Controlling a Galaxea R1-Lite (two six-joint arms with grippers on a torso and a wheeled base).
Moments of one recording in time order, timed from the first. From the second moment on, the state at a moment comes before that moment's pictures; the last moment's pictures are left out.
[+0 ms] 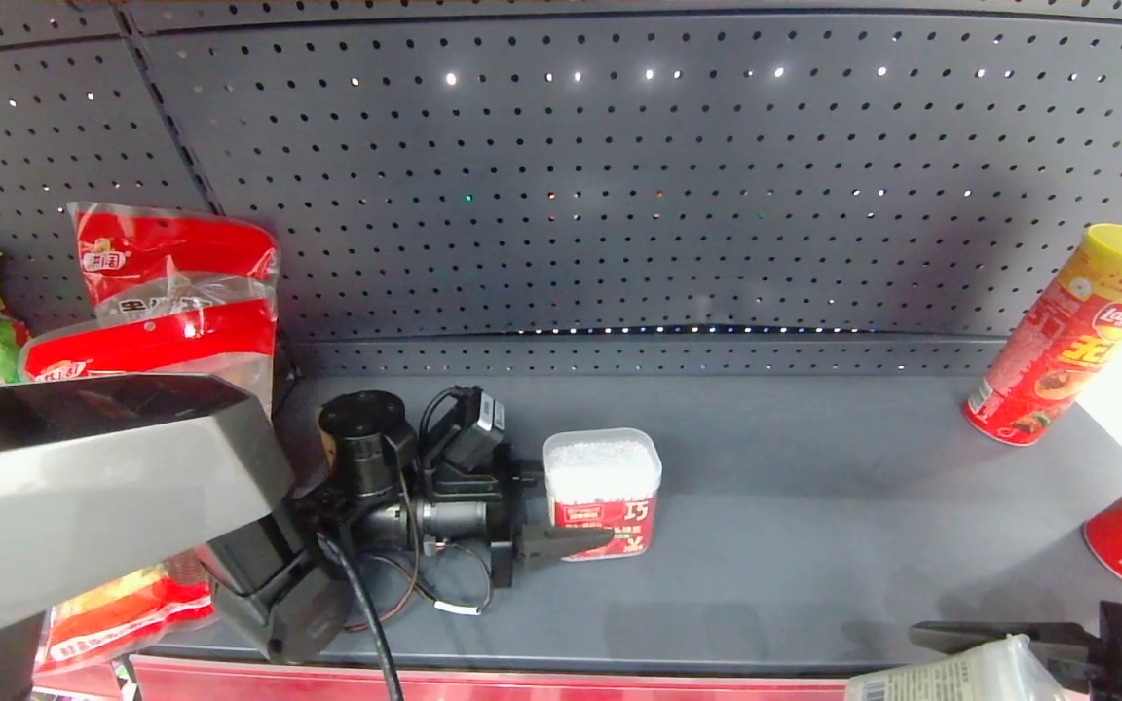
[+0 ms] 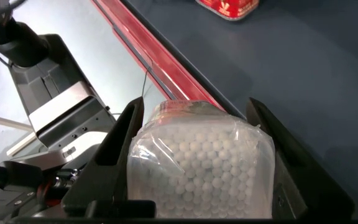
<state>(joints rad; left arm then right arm) -0.50 2.20 -0.66 -1.48 -0.99 0.02 0.76 0.99 -0.43 -0.12 0.21 0.03</state>
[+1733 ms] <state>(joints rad) -0.55 2.11 -0.41 -1.42 -0.98 0.11 0.76 0.98 -0.40 -0.12 0.21 0.03</state>
